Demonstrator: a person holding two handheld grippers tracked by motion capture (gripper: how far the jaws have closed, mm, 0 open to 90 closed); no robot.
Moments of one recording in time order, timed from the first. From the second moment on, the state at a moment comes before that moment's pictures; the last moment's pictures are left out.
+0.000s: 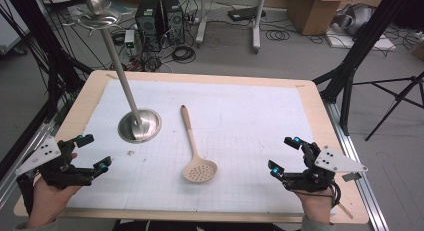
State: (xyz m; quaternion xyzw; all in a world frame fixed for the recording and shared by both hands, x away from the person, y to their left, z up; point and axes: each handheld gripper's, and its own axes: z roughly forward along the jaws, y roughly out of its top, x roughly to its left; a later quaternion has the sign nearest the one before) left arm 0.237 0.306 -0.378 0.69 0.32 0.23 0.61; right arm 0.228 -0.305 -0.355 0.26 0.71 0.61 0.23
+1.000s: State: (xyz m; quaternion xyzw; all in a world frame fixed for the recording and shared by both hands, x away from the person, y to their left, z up) left arm 0.247 0.276 -0.384 0.70 0.30 0.21 0.61; right arm 0.221 -0.307 -0.358 0.26 0.71 0.61 0.23
